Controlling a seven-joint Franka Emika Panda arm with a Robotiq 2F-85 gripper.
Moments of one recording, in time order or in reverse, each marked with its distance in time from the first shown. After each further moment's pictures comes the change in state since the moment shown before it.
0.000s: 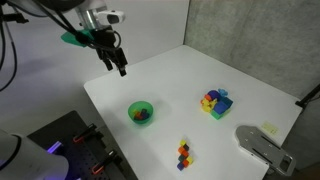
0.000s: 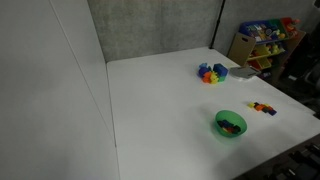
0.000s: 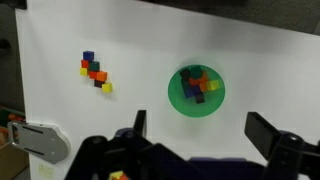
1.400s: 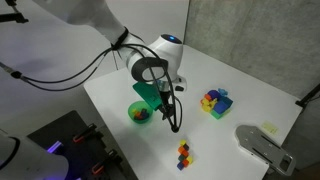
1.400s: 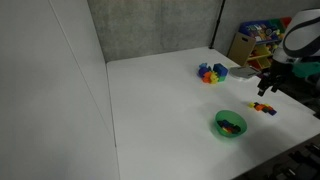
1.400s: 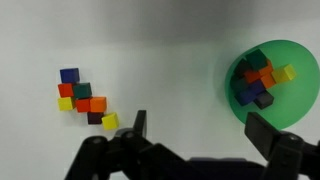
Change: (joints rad) arm -0.146 0.729 -0.278 0.245 0.203 0.341 -0.348
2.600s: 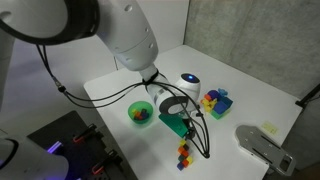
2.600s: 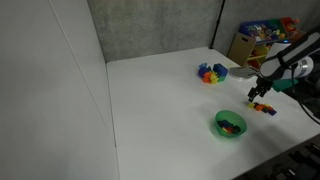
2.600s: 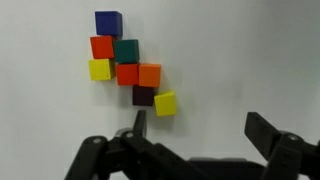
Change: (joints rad) arm -0.117 0.466 0.000 0.290 -0.052 0.257 -0.094
